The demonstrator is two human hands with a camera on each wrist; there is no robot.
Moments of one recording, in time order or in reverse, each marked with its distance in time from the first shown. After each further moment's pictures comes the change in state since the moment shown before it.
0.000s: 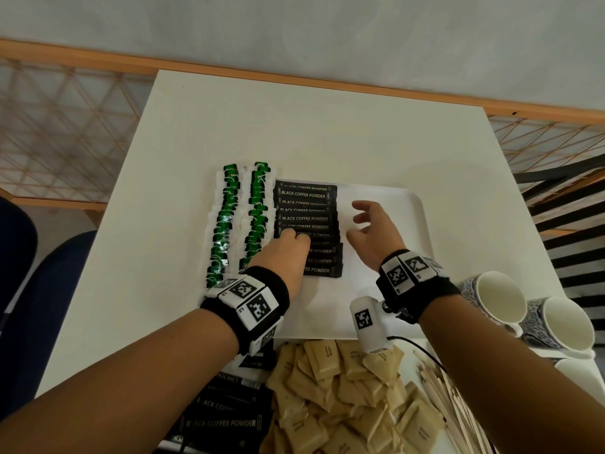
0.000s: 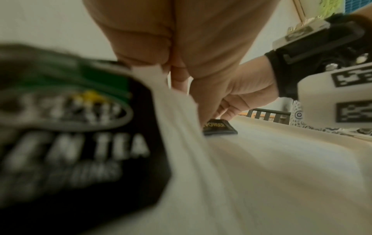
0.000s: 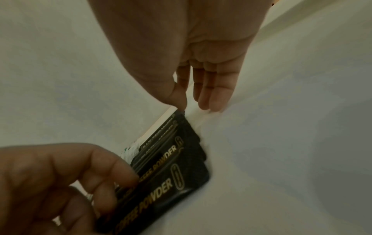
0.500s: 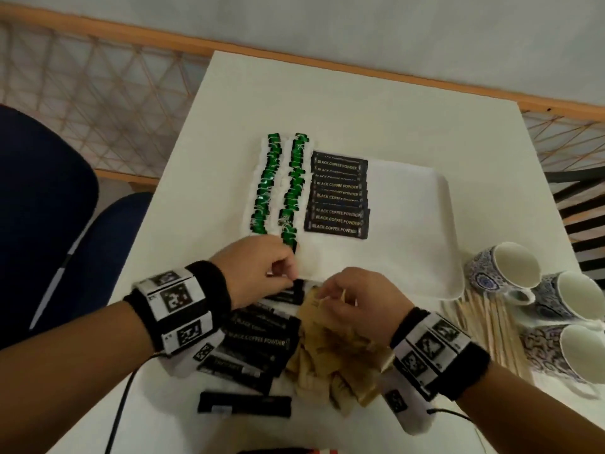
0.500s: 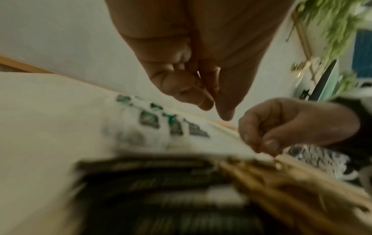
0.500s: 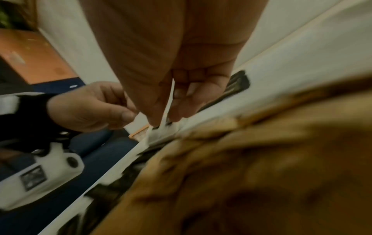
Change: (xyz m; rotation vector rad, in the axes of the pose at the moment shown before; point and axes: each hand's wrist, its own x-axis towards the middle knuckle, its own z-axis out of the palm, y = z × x) left_hand -0.129 -0.049 -0.006 -0.227 0.039 0.162; right_hand -0.160 -0.010 0.025 -0.381 -0.473 -0.442
